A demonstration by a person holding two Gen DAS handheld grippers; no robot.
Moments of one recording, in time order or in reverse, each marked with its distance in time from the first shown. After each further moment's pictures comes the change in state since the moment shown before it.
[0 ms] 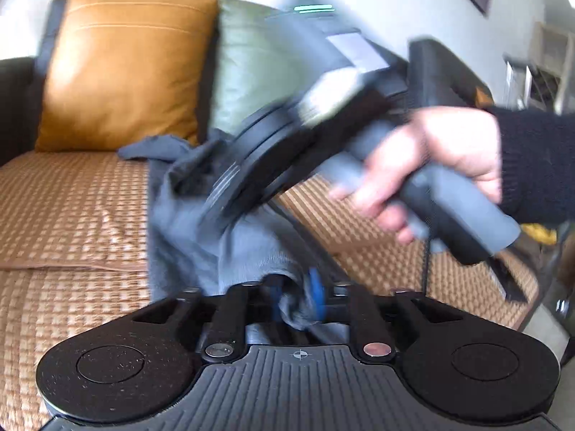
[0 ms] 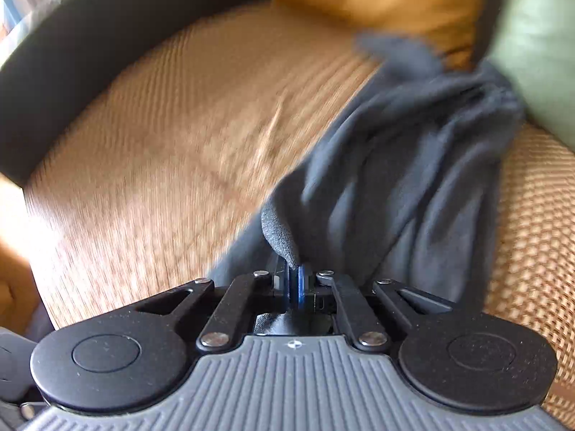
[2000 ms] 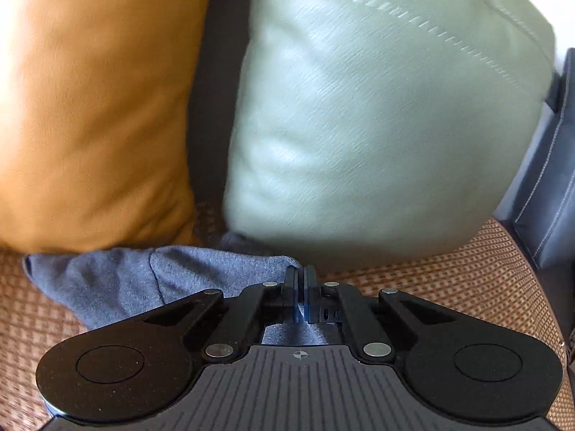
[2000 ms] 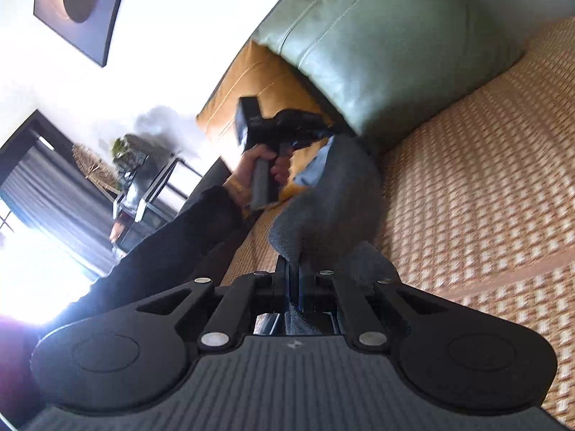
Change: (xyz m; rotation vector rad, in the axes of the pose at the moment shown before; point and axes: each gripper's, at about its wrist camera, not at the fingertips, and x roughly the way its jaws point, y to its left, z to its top) left arm 0.371 0.106 0.245 -0.143 0.304 0.123; right arm -0.136 -0.218 -0.157 0.569 -0.484 0.461
